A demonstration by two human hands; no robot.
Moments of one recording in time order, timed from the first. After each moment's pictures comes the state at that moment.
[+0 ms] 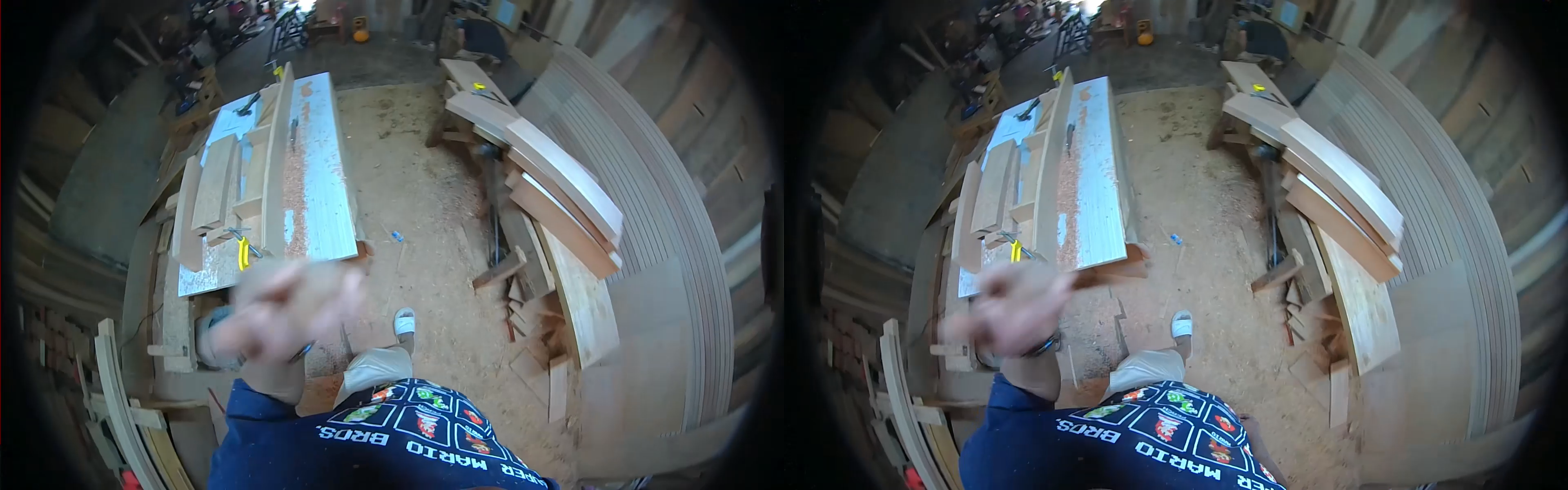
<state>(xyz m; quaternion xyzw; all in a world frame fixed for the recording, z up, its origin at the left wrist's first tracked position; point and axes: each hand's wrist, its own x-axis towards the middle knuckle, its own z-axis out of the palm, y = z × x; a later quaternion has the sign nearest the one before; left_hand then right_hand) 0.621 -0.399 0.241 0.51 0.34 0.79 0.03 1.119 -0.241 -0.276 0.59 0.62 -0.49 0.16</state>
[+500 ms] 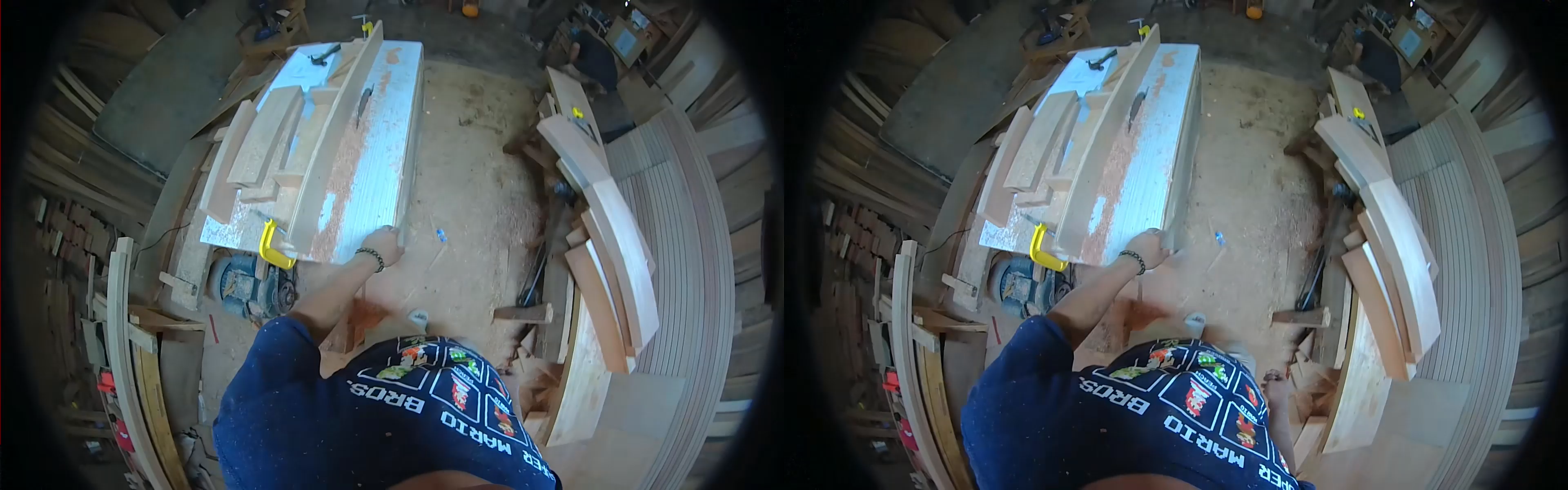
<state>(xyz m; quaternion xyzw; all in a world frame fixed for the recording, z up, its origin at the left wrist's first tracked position) 0.426 -0.266 -0.051 0.26 0.93 0.16 0.21 0.895 0.014 -0.168 0.49 0.65 -0.58 0.03</state>
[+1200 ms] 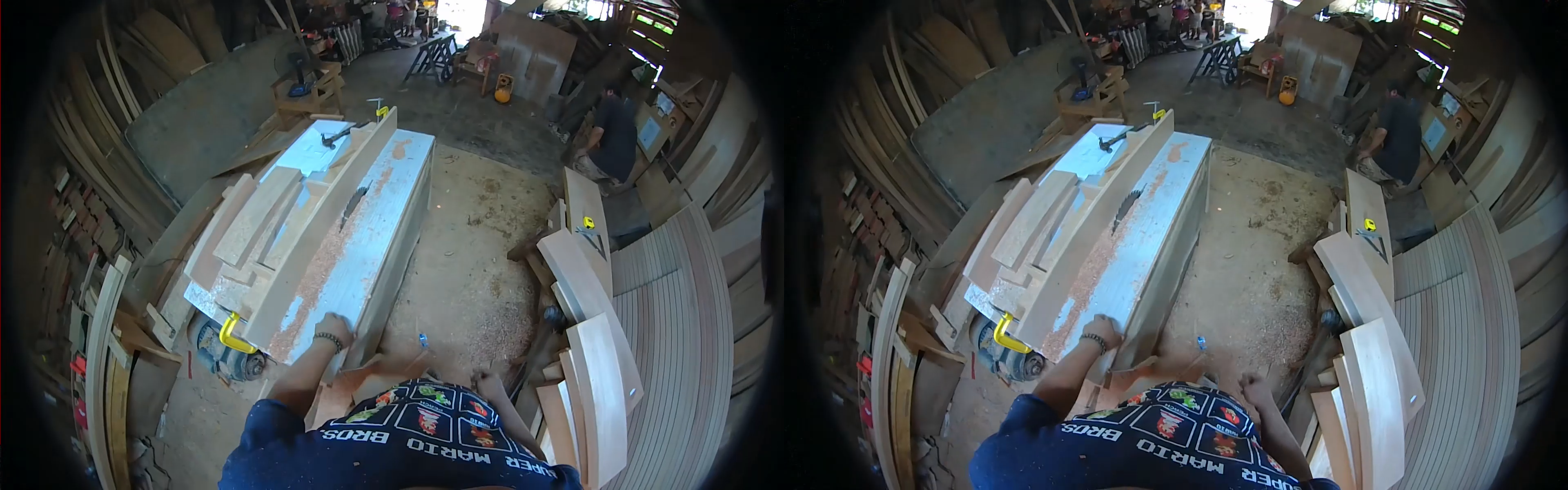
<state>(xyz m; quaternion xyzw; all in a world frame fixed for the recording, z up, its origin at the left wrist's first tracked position) 0.348 -0.218 -0.016 0.00 0.96 0.02 0.28 0.522 0.200 -0.166 0.20 0.82 -0.52 0.14</state>
